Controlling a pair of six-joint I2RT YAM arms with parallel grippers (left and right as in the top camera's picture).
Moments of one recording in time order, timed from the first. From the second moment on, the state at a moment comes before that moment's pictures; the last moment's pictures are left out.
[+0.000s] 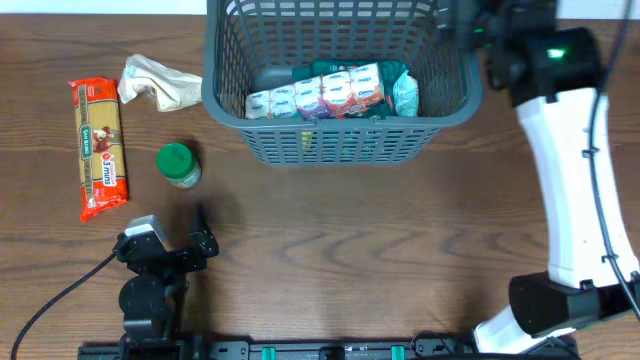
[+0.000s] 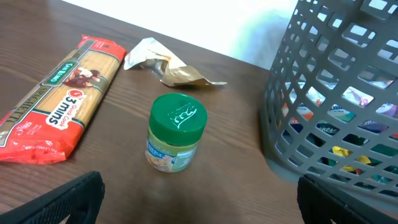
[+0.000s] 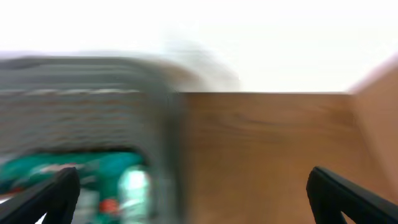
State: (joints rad) left arm 0.01 0.01 0.10 -0.33 -0.06 -0.30; right arm 0.15 1.76 2.10 -0.98 0.35 0.07
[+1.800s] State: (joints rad) left arm 0.01 0.53 0.79 -0.68 -0.22 -0.23; right arm -0.28 1.75 2.12 -1.09 0.45 0.15
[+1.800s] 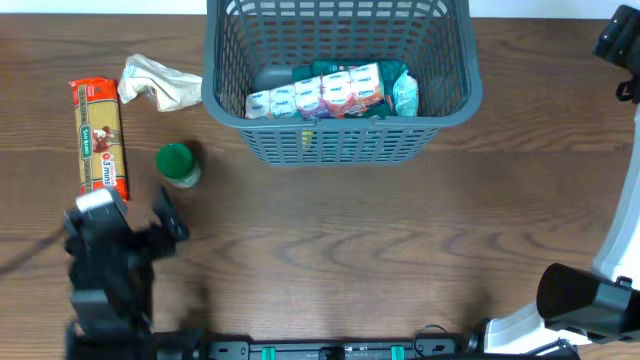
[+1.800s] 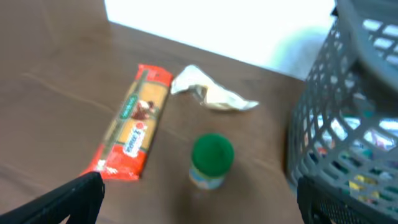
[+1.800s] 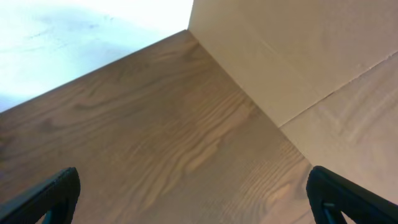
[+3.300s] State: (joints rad) left arm 0.14 1.74 1.43 -1.06 0.13 -0.16; right arm -0.28 1.75 2.12 -1.09 0.45 0.15
